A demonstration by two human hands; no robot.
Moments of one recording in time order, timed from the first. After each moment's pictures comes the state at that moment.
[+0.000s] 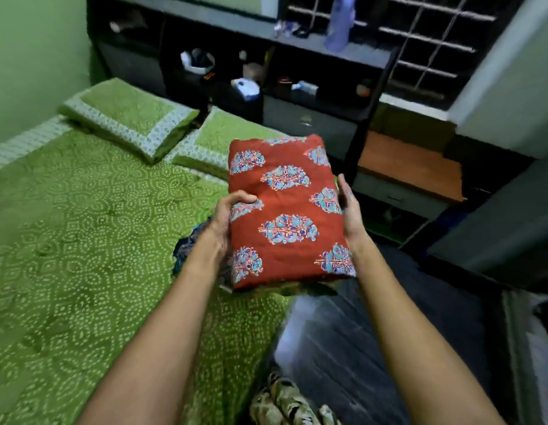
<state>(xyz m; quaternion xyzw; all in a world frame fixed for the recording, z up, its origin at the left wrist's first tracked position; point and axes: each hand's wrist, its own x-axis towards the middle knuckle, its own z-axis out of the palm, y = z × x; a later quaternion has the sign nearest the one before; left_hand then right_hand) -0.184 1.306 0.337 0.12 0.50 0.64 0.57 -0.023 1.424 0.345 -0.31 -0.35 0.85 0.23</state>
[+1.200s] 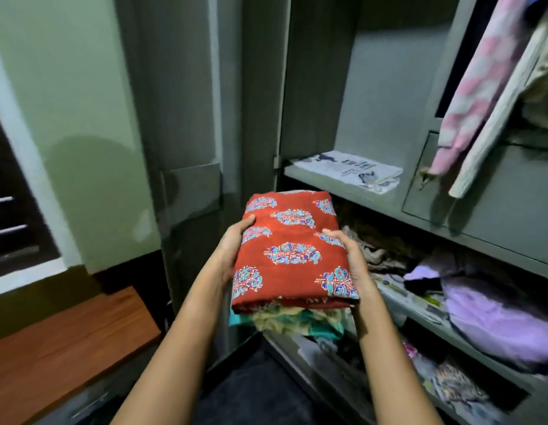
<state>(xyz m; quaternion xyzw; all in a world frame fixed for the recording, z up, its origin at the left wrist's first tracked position) 0.356 1.867 0.472 0.43 0.32 0.25 0.81 0.518 1.747 0.458 -0.50 -0.24 0.47 0.69</state>
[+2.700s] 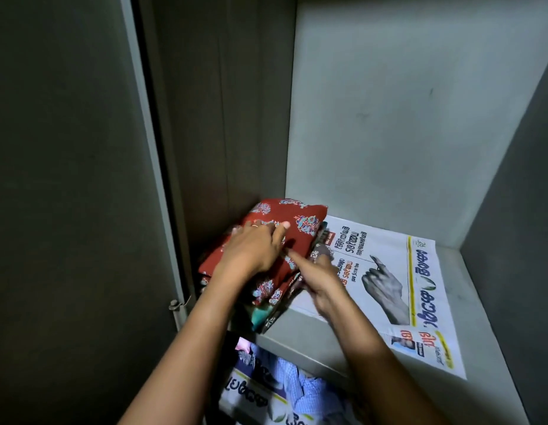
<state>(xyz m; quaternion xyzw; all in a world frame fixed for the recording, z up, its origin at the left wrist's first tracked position) 0.827 2.256 0.535 0.96 0.23 0.10 0.12 0.908 2.172 0.461 -0.71 -0.11 0.17 0.67</state>
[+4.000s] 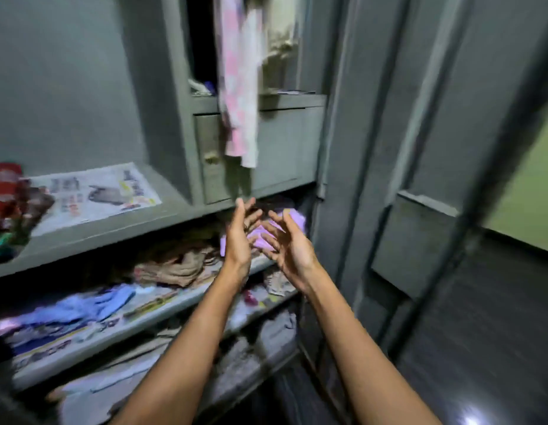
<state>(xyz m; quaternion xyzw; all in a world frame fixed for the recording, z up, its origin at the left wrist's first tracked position) 0.584 1.902 0.483 0.57 -0.12 -0.11 0.80 0.554 1.816 0.460 -0.52 0.10 -0.10 0.84</state>
